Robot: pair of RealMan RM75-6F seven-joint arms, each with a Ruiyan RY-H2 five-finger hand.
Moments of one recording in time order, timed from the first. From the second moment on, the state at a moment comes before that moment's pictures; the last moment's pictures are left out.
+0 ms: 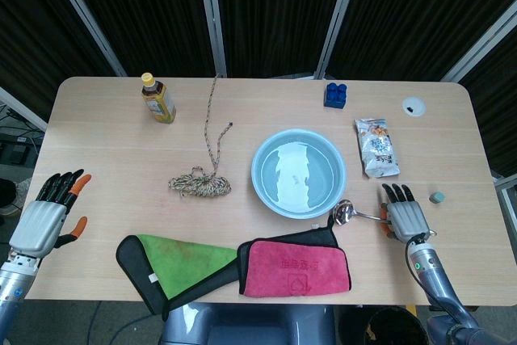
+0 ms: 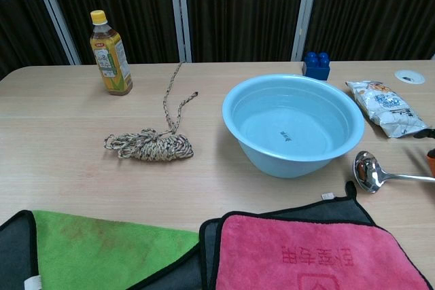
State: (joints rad) left arm -0.23 -1.18 -0.01 -1.52 1.55 1.36 -0.01; right arm 0.37 -1.61 0.06 -0.95 -1.37 0.99 -0.09
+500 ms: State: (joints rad) left arm -0.23 -1.18 0.00 -1.52 1.56 1.37 -0.02; right arm 0.38 -1.45 0.08 -1.18 -1.30 0.98 -0.26
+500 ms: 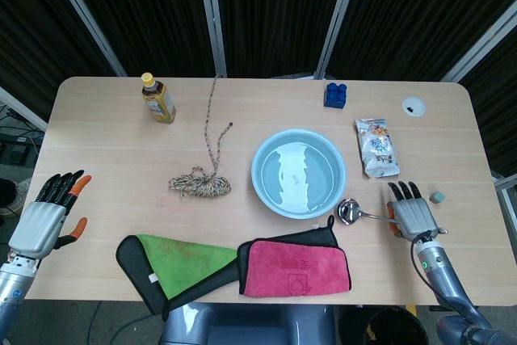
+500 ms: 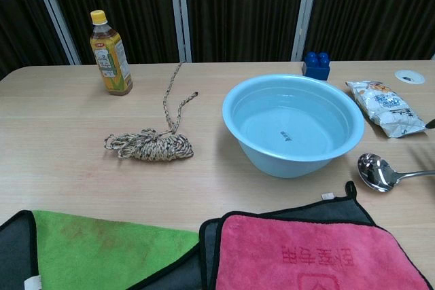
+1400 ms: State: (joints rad) left arm -0.23 -1.19 0.00 -1.52 1.56 1.36 0.02; right arm 0.40 -1.15 0.14 -1.45 -1.20 0.99 -0.25
